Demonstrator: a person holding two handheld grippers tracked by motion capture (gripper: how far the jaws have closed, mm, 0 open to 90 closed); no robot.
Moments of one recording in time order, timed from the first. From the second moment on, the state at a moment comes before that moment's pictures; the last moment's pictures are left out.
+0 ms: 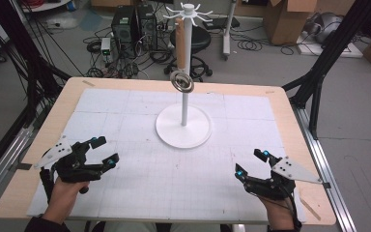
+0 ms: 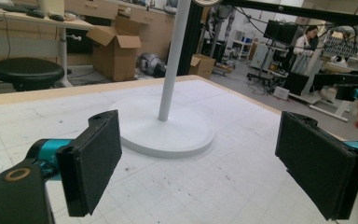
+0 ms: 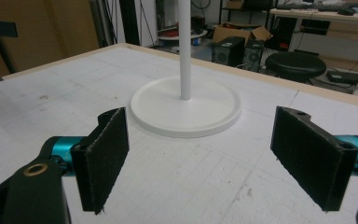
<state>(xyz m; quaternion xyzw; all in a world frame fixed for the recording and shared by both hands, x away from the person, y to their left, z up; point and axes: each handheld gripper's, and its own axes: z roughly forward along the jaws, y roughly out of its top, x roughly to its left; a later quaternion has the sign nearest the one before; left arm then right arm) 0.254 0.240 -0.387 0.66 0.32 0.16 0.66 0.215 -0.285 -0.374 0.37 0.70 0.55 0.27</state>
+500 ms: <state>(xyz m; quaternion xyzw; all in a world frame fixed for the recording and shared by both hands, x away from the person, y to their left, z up) 0.255 0.240 -0.387 0.66 0.32 0.17 0.66 0.215 -0.290 -0.373 0.37 0.70 0.55 0.27</state>
